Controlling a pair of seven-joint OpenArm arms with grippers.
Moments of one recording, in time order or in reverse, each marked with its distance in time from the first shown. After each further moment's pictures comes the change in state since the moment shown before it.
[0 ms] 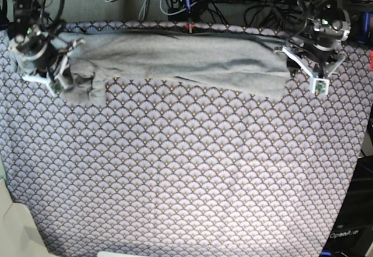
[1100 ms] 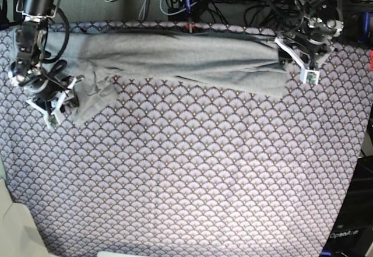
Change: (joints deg) left arm 0.9 -0.7 0.2 -8.3 -0.7 -0.1 -0.9; right arm 20.9 -1.1 0.4 -25.3 1.1 -0.1 0.7
